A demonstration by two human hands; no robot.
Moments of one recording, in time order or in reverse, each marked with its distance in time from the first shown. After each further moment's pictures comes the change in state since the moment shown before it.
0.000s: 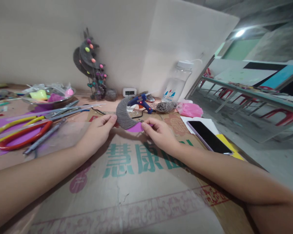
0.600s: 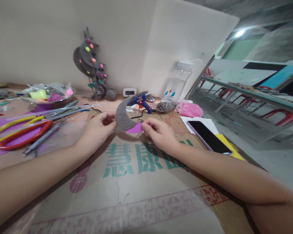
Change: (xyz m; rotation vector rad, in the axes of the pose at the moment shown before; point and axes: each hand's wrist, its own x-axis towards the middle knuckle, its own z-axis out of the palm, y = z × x) left_hand 0.001 0.004 -0.001 0.105 0.057 0.057; right_hand 0.000 0.005 0.000 0.043 -0.027 -0.020
